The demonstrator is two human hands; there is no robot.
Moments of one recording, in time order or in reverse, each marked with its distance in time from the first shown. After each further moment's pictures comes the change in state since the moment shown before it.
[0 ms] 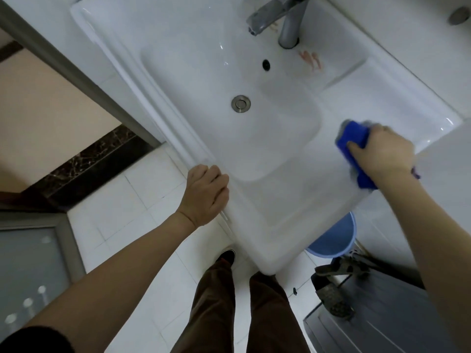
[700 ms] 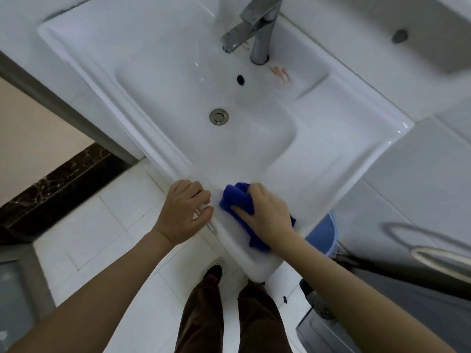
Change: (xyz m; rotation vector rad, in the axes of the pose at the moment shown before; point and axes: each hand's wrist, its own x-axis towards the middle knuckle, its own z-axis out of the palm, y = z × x) left_hand -0.008 -0.011 -0.007 -0.043 -0.101 0.080; right_hand -0.145 -0.118 0.042 0.388 -0.209 -0.368
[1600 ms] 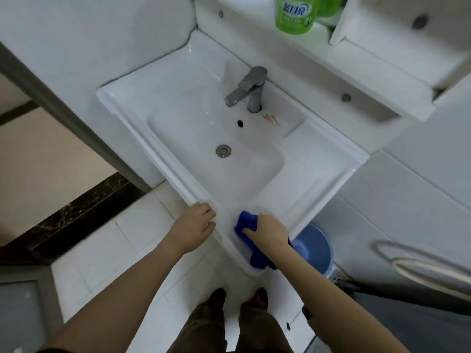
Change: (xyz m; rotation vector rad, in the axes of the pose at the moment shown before) left_hand -0.007 0.032 -0.050 0.064 -0.344 -0.106; right_hand -0.027 -0.017 -0.031 -0.034 -0.231 0.323
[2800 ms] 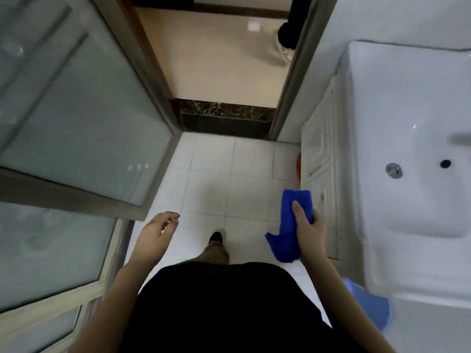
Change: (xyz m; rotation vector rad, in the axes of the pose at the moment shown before) left_hand -0.449 -0.012 0.021 -0.767 0.681 -1.295; right_hand -0.149 -0.193 0.110 0.787 -0.242 -0.135
